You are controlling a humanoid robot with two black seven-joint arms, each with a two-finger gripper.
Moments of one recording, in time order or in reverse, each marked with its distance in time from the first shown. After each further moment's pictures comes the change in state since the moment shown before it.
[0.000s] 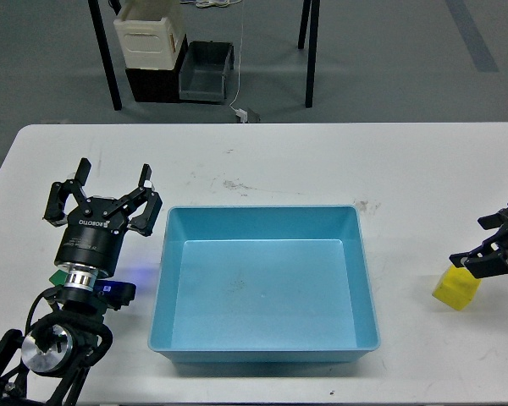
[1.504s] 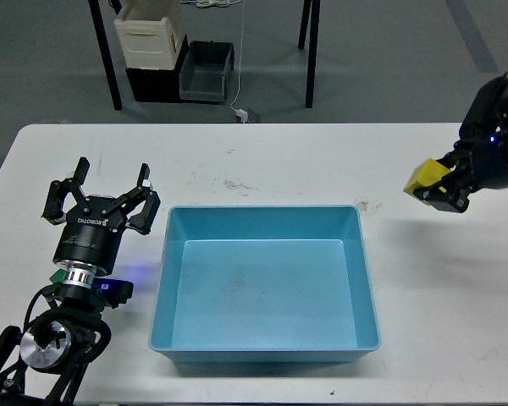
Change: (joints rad) left arm -0.017 0.010 -0.007 0.022 0.000 0.000 0.002; right arm 0.298 0.151 0.022 -0.053 -0.014 0.018 0.000
